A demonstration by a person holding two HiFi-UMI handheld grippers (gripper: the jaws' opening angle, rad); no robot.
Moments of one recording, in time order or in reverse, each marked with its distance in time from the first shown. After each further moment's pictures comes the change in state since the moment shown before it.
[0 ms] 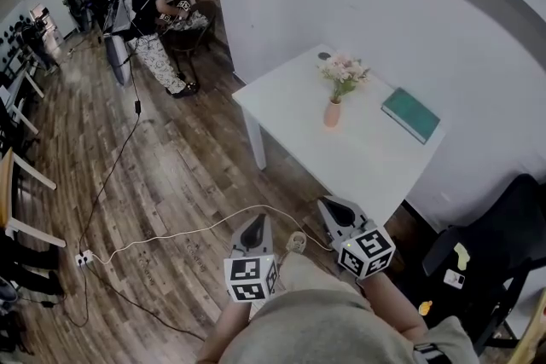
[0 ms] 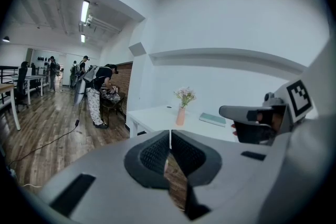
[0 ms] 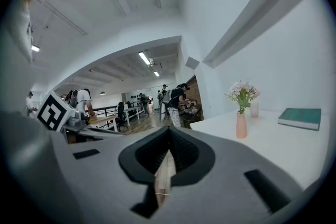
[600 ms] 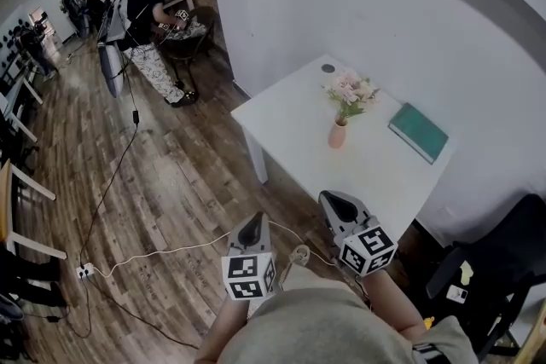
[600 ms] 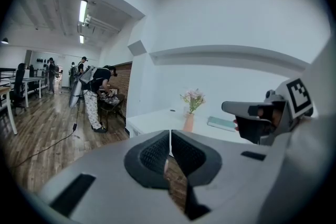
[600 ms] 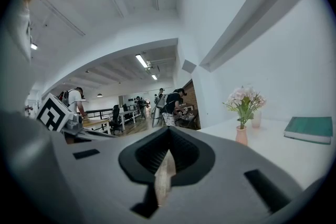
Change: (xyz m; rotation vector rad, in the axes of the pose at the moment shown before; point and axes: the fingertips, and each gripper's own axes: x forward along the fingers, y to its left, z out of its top) left arm 0.091 0.036 0.038 0.012 -0.005 0.008; right arm 0.078 -0.068 0.034 -0.013 -0.047 -0.024
